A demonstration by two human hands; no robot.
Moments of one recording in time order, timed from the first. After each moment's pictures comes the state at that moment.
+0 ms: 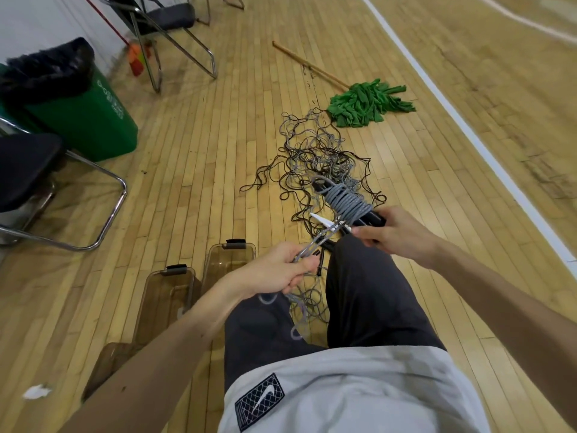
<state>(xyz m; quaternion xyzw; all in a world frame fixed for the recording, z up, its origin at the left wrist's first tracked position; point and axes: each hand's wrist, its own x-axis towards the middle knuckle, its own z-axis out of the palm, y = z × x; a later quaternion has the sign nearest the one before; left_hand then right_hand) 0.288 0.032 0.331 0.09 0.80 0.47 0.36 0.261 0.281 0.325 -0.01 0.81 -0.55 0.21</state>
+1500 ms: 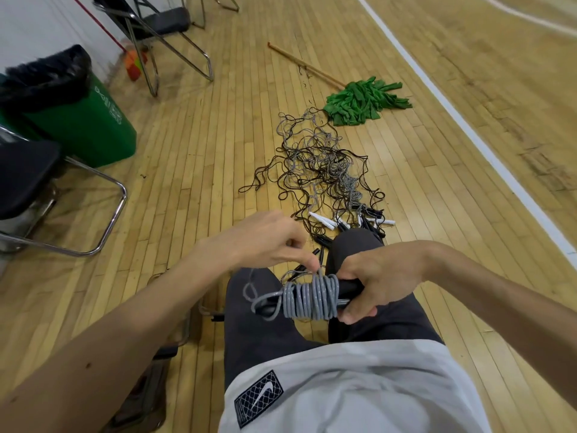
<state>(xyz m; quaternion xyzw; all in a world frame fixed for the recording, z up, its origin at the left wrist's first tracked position) 0.266 0.039 0.392 0.34 0.91 0.10 0.22 0.297 0.250 0.374 -0.32 0.74 -0.31 0.50</state>
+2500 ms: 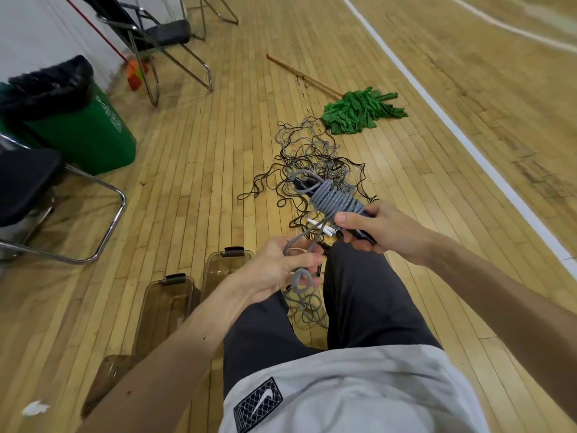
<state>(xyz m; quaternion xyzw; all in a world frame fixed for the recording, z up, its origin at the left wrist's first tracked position) 0.295 0.050 0.340 -0.01 0.68 0.67 0.31 0.274 0.270 0.361 -0.07 0.76 -0.60 0.22</state>
